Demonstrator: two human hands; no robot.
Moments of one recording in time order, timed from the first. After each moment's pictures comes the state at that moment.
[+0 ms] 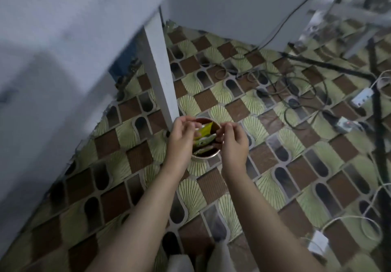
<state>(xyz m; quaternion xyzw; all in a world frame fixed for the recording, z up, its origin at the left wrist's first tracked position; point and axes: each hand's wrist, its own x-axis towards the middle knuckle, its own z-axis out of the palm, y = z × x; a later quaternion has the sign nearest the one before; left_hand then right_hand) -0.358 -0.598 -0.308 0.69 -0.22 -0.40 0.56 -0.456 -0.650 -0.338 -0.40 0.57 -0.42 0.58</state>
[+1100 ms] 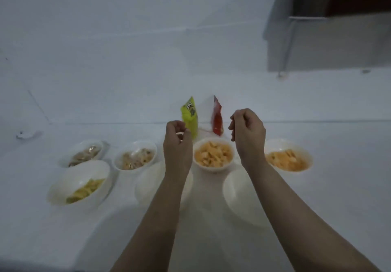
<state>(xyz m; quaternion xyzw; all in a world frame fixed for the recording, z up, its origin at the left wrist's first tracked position) -0.145 0.046 0.065 0.73 0.11 0.35 0.58 -0.110 -0.096 0.084 -0.68 -0.05 -0.19 0.71</state>
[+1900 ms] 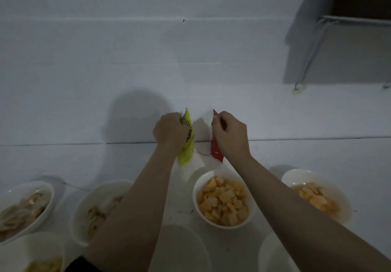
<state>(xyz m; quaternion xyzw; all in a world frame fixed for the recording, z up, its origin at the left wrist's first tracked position) 0.102 0.147 0.067 0.95 0.11 0.21 0.20 0.074 -0.007 0.067 -0.83 -0.09 -0.22 0.51</state>
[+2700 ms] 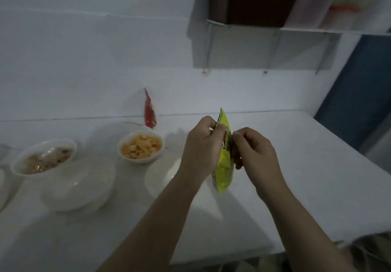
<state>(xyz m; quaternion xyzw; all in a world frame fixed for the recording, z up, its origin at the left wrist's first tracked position) -0.205 -0.159 0.119 0.77 -0.05 0.10 0.63 -0.227 -0.277 0.102 -0.78 0.00 -0.17 0.60</state>
